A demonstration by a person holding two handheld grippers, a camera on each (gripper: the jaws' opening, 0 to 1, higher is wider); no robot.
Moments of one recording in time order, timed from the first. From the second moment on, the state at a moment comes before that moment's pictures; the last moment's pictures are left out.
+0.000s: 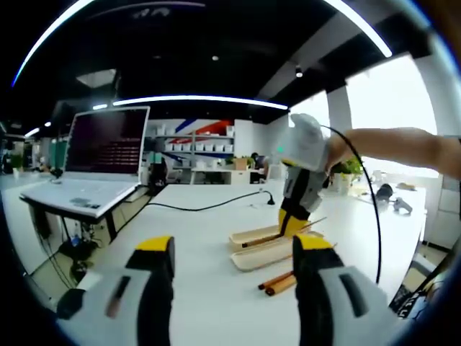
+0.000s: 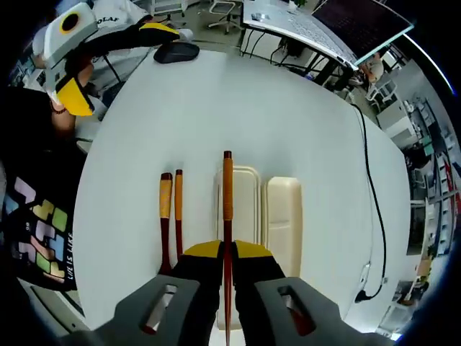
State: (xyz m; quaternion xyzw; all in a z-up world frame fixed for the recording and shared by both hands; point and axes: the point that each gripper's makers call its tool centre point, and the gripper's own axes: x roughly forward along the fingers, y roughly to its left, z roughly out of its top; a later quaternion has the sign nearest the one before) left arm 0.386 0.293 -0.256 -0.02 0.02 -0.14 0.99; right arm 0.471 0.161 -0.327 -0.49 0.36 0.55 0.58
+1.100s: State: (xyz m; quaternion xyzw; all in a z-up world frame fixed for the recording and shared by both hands) left arm 0.391 0.291 -0.262 -0.02 0.03 -0.14 0.99; right arm 0.541 0.143 -0.354 -0.51 0.33 0.50 0.62
